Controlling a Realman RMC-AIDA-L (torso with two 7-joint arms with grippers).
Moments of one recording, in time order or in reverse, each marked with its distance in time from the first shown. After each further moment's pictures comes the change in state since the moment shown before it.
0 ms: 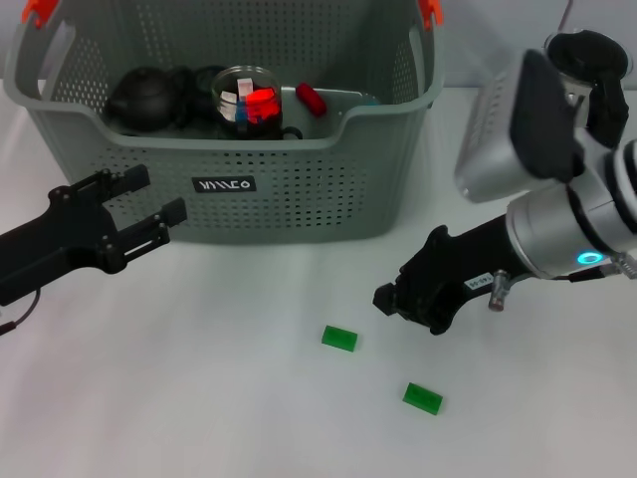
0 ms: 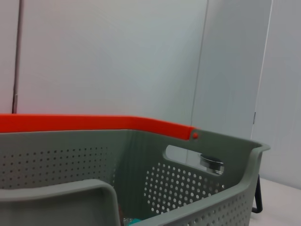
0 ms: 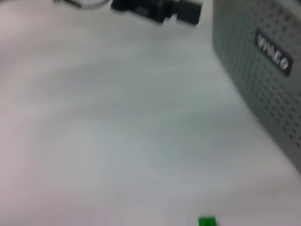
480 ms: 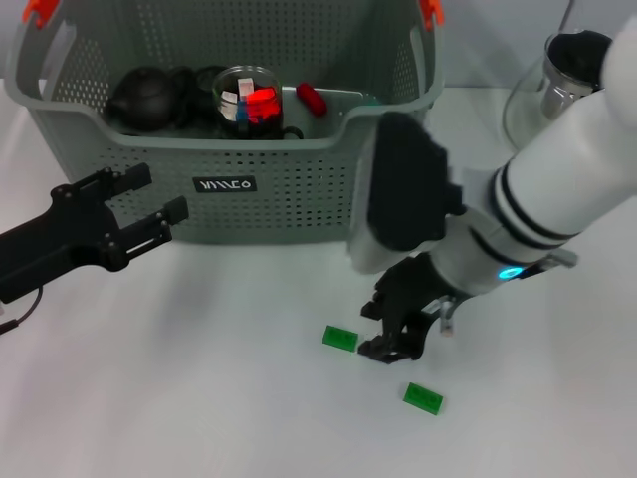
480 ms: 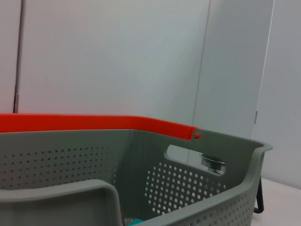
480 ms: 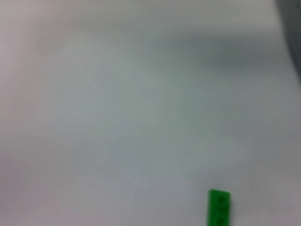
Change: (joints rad) left arm -0.005 0.000 0.000 -0.005 0.000 -0.009 0.000; right arm 0.194 0.011 -0.262 0.109 -0.171 0.059 0.098
